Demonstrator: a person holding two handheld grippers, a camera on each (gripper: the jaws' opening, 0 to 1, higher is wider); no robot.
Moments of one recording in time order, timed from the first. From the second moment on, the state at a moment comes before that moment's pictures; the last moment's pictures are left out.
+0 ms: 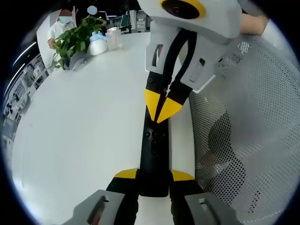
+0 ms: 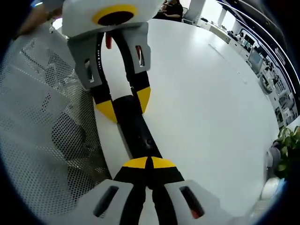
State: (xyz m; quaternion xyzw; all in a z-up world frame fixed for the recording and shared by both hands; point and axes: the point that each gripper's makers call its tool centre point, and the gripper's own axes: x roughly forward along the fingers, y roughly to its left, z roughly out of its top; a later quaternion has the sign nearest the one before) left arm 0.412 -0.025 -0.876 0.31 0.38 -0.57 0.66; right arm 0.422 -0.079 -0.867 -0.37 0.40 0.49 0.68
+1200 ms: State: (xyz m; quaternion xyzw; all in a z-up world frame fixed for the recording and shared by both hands) left arm 0.412 -0.025 -0.877 0.31 0.38 -0.57 0.66; right arm 0.407 -0.060 -0.869 -0.42 0.35 0.54 0.64
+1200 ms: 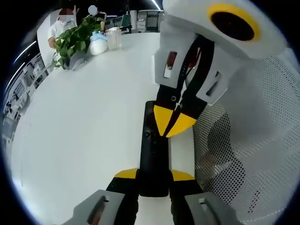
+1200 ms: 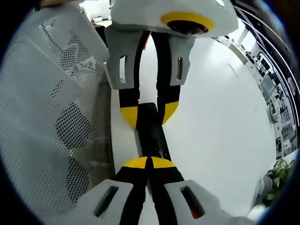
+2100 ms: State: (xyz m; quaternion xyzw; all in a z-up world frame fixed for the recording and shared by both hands) left arm 0.411 -0.025 -0.877 0.31 0.37 -0.58 0.65; right arm 0.413 -0.062 -0.868 -0.36 0.38 0.53 0.66
